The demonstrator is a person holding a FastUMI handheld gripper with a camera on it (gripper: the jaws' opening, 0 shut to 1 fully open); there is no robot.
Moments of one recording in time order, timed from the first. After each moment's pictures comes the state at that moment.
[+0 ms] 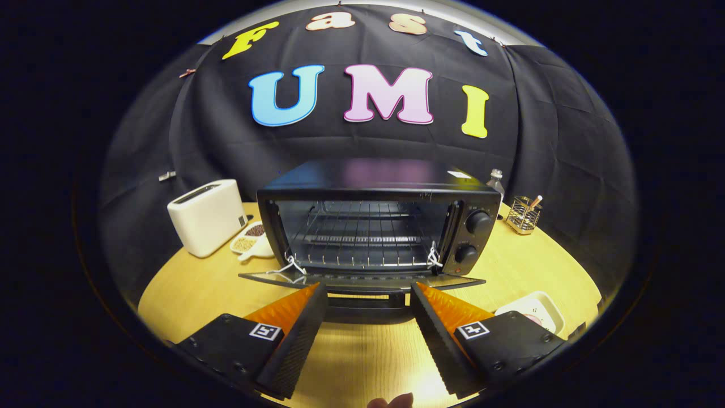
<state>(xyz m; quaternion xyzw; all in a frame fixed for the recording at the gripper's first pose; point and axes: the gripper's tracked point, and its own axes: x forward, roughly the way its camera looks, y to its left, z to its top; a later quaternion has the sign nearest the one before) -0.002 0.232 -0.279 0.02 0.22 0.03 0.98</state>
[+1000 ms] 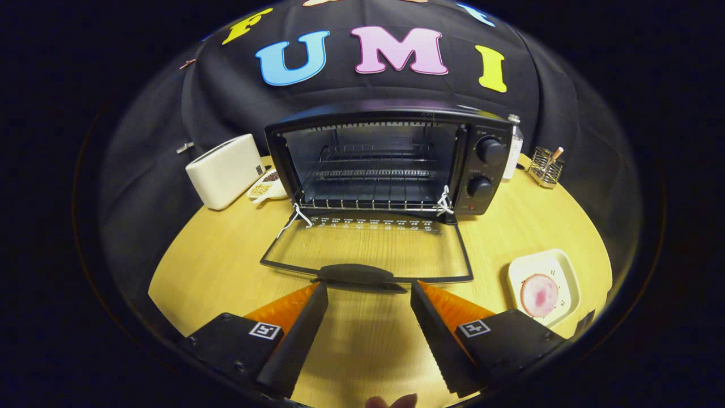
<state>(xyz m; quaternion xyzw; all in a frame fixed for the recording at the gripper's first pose) -0.057 0.210 -0.311 0.05 0.34 0.11 0.93</state>
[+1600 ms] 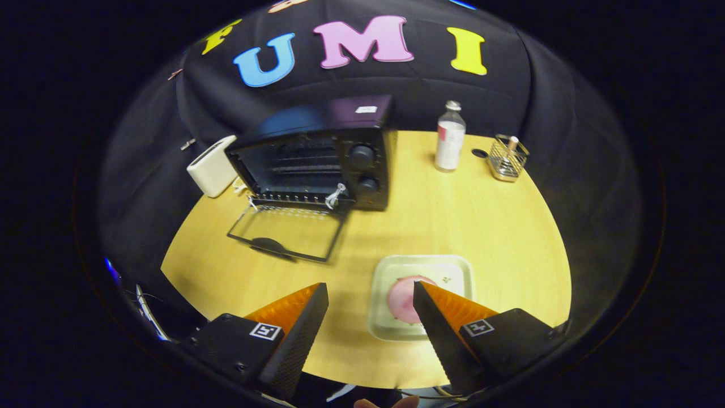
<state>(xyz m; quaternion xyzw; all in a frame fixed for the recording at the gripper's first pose) -0.073 -0.007 -0.291 0.03 0.44 0.12 0.89</state>
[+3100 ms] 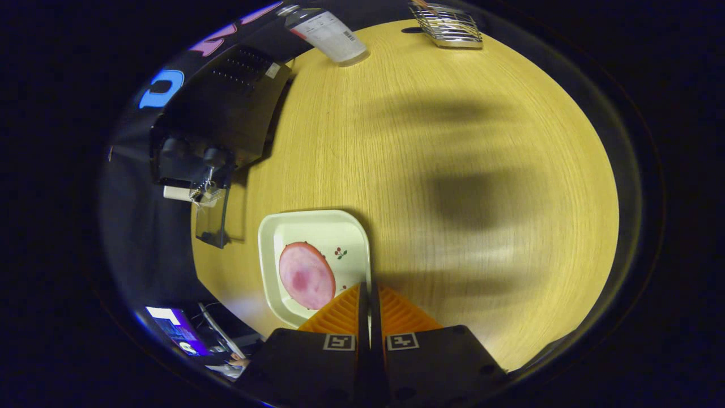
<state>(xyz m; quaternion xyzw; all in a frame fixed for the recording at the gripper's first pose) -0.046 -0.104 -0.416 0.22 0.64 0.16 0.72</state>
